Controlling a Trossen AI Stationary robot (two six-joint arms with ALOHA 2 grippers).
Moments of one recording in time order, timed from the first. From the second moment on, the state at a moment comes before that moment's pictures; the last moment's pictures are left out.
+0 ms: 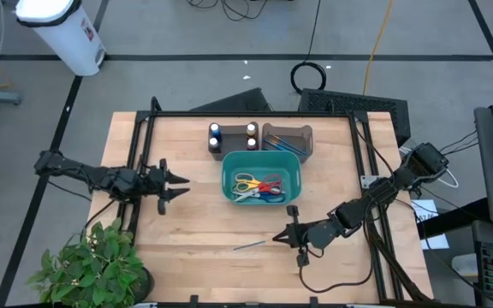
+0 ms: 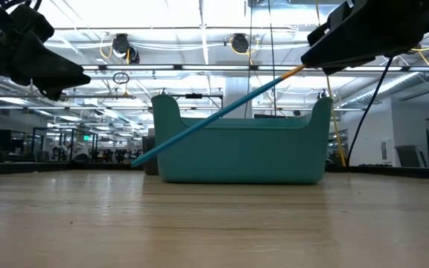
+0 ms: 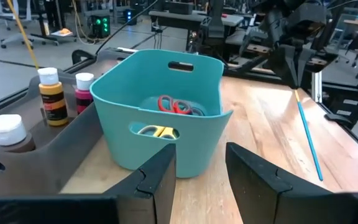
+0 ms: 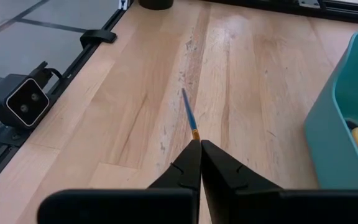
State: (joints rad) left arm -0.28 0.22 0.09 -0.03 -0.34 -0.19; right arm 0.57 1.53 0.73 0.28 0.37 0.17
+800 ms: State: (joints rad) left arm -0.28 0.17 0.02 0.06 -0.34 -0.16; right arm 0.53 1.53 0.73 0.40 0.36 0.17
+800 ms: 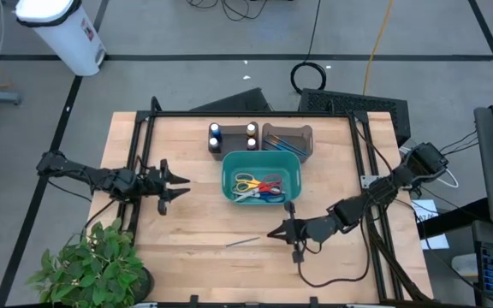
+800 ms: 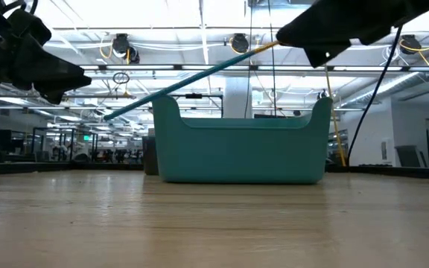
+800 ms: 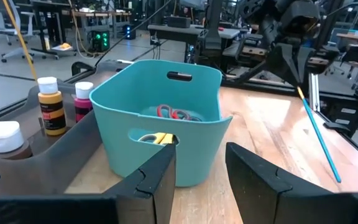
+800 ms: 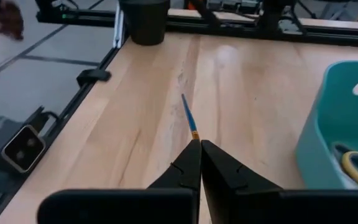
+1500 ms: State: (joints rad) left arm -0.28 0.17 0.02 0.06 -0.34 -0.16; right arm 0.43 1.32 0.73 0.38 0.36 0.10
